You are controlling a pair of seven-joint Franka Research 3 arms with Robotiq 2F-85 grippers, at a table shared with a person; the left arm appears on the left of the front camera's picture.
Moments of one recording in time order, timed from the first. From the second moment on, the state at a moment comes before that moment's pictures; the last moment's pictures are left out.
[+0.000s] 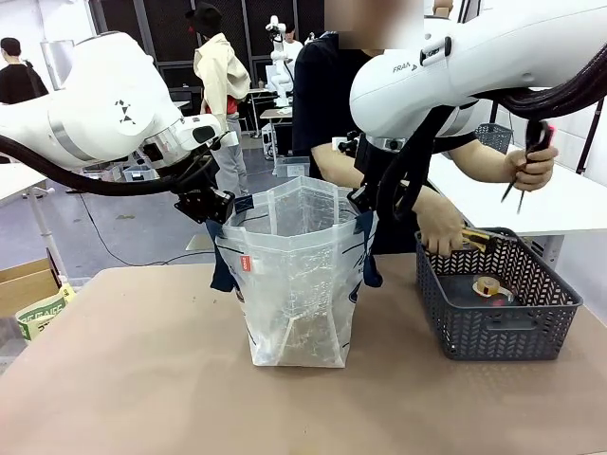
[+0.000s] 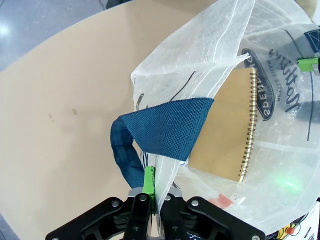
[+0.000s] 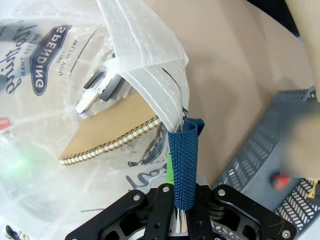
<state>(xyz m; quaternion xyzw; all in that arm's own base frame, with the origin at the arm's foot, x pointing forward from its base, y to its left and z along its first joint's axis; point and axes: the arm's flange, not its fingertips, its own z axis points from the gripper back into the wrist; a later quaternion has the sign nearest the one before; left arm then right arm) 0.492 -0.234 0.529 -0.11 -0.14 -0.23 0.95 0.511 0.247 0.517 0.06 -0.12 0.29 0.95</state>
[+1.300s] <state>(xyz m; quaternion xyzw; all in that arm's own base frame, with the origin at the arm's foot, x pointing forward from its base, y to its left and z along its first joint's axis) 0.492 -0.234 0.529 -0.11 -0.14 -0.23 0.95 0.511 0.247 0.517 0.06 -0.12 0.29 0.95</state>
